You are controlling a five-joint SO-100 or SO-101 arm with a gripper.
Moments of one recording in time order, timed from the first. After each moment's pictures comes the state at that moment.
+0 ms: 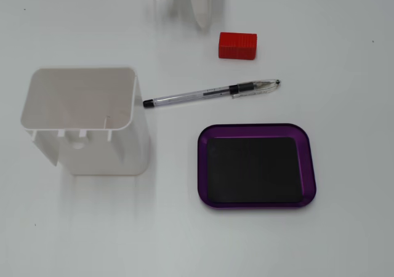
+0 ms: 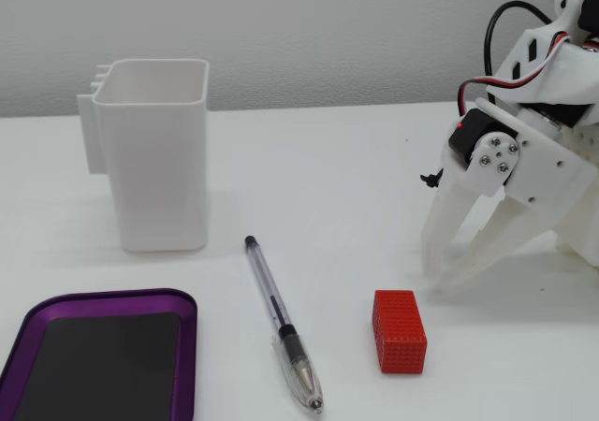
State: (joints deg) arm 0.5 192.1 173.5 73.5 3.5
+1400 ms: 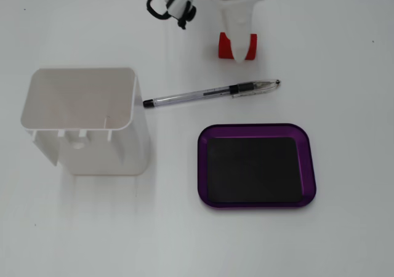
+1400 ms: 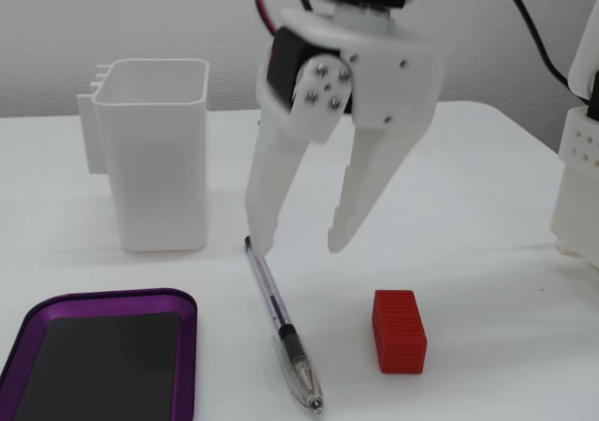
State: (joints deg) arm -7.9 96.8 94.4 72.8 -7.8
